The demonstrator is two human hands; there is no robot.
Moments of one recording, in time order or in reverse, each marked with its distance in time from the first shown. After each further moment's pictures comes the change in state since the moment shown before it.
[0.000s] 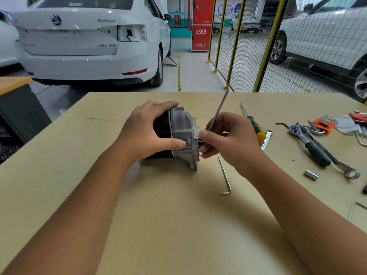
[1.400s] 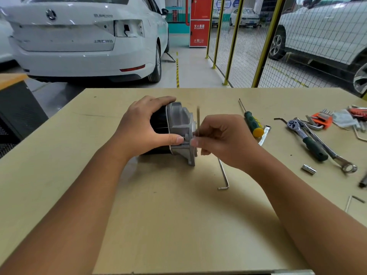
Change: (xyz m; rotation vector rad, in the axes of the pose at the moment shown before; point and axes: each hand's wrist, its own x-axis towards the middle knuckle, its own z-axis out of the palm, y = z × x) left_hand -0.003 0.006 -0.003 -0.008 -0.011 -0.013; right_hand -0.001 -0.001 -0.009 -0.404 -0.232 -0.374
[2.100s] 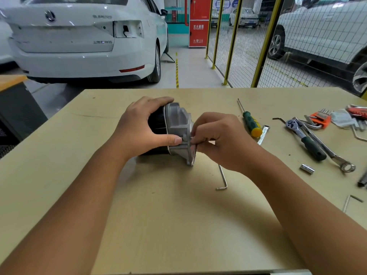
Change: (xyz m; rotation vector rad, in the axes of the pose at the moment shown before) left_hand 0.000 0.001 0.001 0.012 0.010 -0.001; right_hand 0.003 -0.006 -0.005 -0.285 -0.067 -0.234
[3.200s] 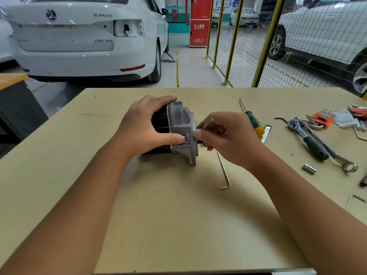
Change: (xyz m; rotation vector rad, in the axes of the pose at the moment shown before) left_hand -0.001 0.000 -0.001 -0.017 -0.018 -0.004; right_hand -0.004 0.007 0.007 0.264 0.107 0.295
